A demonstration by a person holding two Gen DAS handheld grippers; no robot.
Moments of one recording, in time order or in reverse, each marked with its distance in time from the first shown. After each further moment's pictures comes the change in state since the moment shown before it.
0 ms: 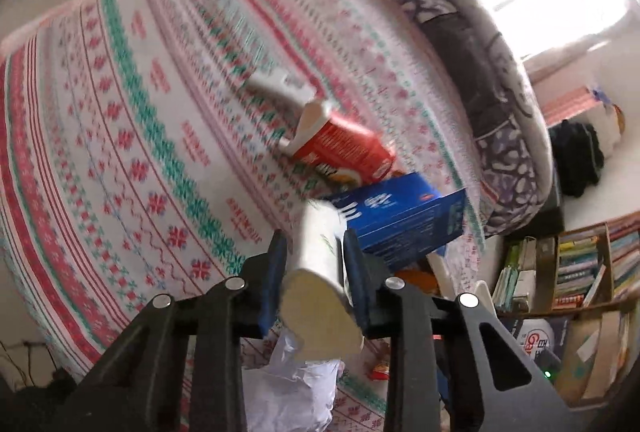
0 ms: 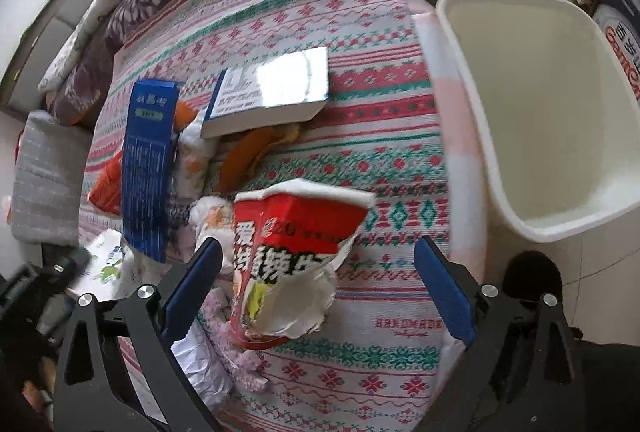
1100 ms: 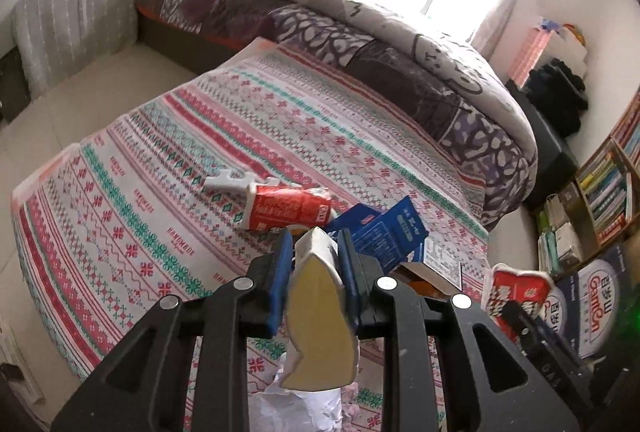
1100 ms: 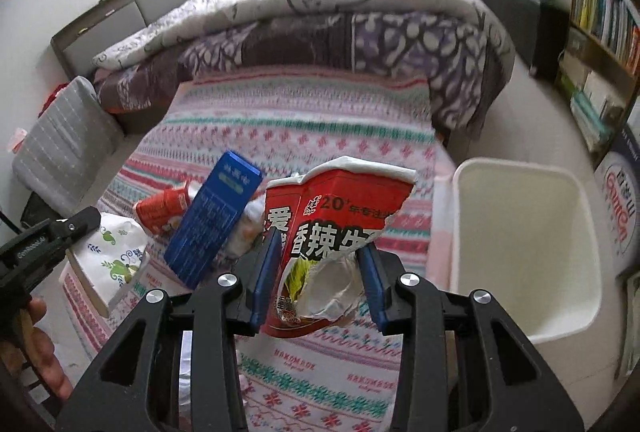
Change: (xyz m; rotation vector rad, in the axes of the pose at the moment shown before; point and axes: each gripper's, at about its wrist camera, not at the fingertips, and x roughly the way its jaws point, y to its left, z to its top) left arm -0.036 -0.067 -0.030 0.382 -0.268 0.064; right arm -0.084 0.026 0.006 -0.314 -0.395 0.007
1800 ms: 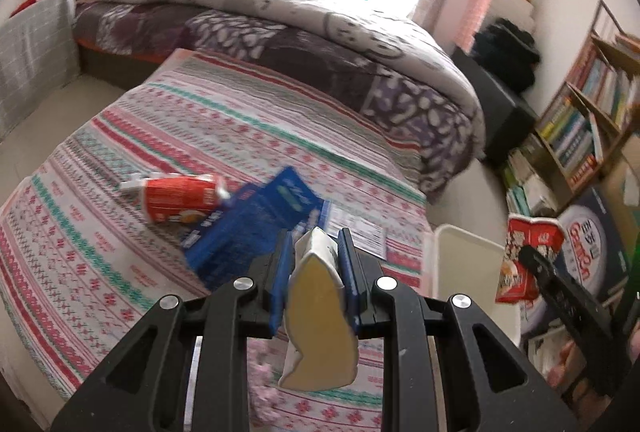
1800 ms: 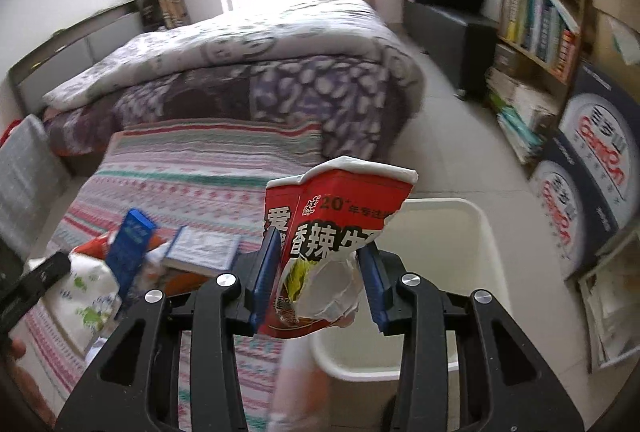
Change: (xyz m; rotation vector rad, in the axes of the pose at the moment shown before) left arm -0.007 -0.099 -0.033 0.177 0.020 -0.127; right arm -0.040 -0.098 0.021 0.092 -0.117 -0.215
